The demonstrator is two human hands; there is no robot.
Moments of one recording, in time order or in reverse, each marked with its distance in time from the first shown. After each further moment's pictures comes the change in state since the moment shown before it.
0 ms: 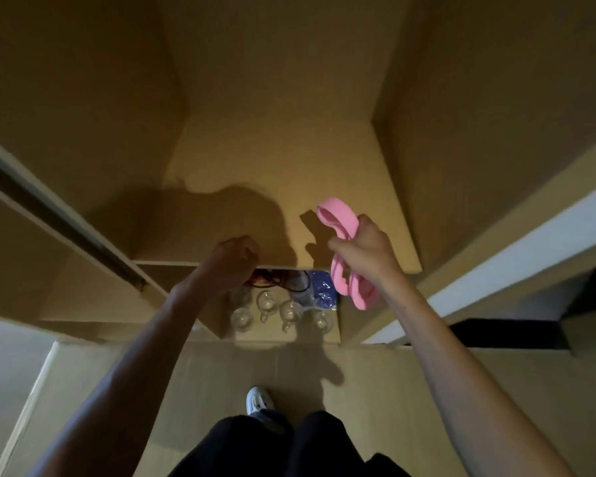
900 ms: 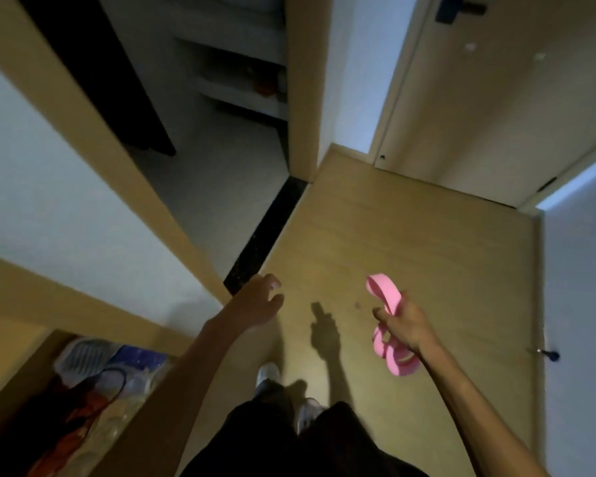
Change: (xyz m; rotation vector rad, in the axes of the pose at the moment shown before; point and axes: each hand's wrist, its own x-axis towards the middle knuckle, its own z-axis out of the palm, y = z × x) left_hand -0.140 0.349 0.364 0.430 -0.854 0.807; right_hand -0.371 0.429 -0.152 0.407 0.714 0.984
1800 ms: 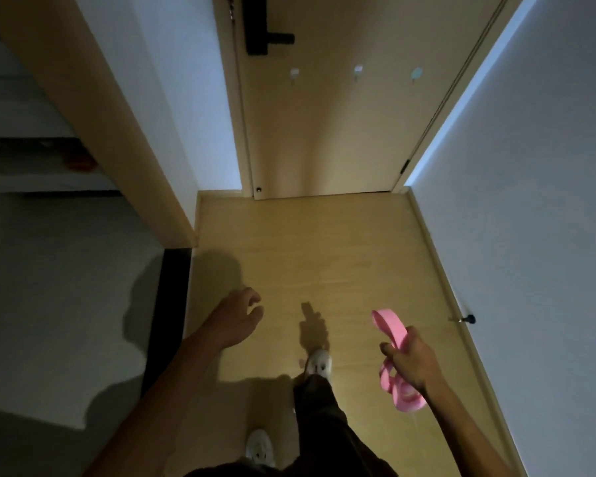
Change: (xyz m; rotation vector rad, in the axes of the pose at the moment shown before) left_hand 0.331 0.205 -0.052 0.151 -0.259 0.305; right_hand 0.183 0.023 -0.143 0.235 0.281 0.437
